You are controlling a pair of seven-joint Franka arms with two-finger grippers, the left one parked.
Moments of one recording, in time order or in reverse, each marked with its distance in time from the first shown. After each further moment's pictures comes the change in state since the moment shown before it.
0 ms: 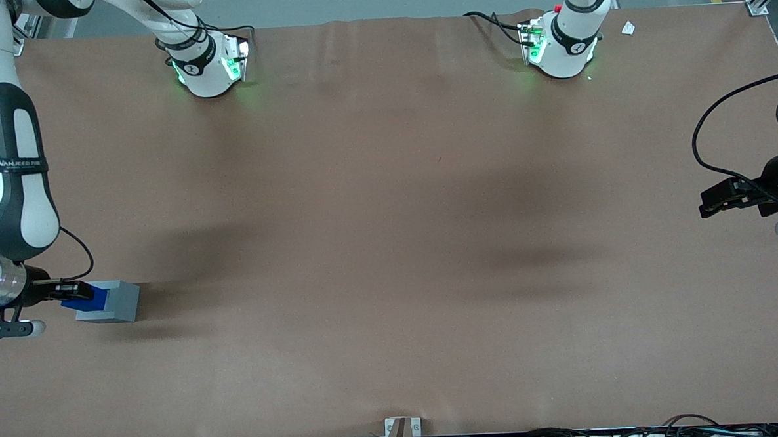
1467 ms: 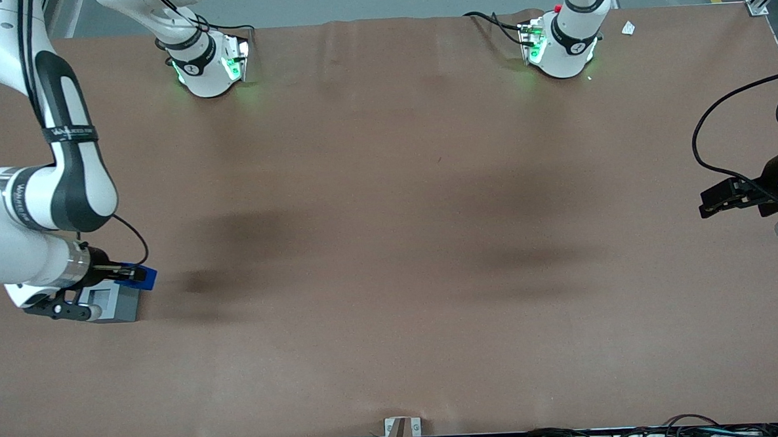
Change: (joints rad) arm 0.137 -0.140 0.004 -0.156 0.000 -0.038 0.269
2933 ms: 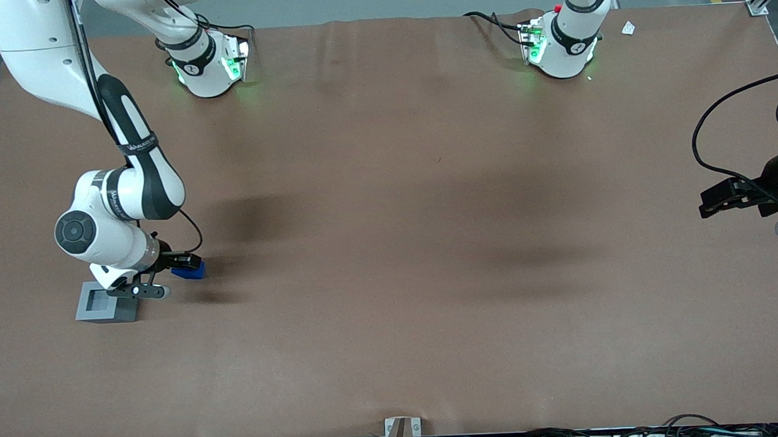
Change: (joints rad) arm 0.089 0.032 0.018 -0.330 0.001 0.375 0.042
